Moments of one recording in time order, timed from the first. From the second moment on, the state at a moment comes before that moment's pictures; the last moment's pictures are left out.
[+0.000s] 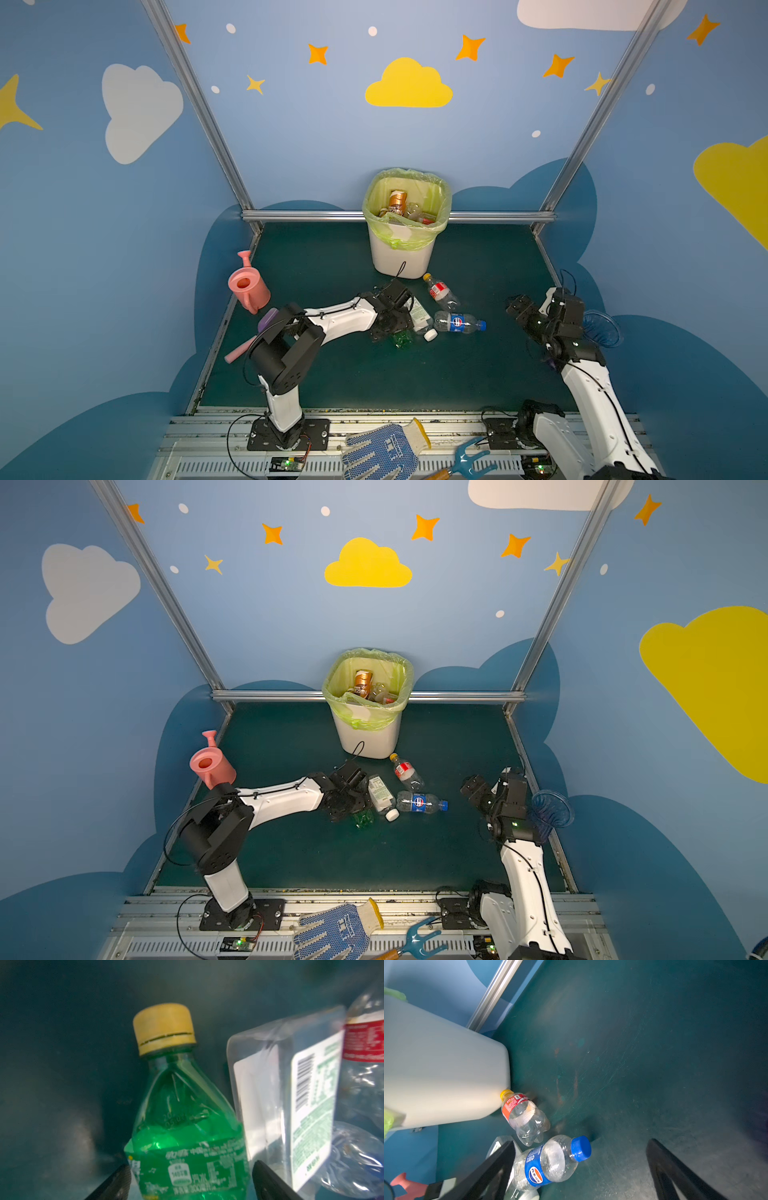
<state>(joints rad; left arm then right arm) -0.76 1.80 1.11 -0.50 0.01 -1.07 -0.11 0.84 0.59 -0.45 -0.19 0.65</state>
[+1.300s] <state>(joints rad) -0.59 1.25 1.35 -0.56 -0.24 -0.71 -0.16 0.87 0.62 -0.45 -0.26 0.70</state>
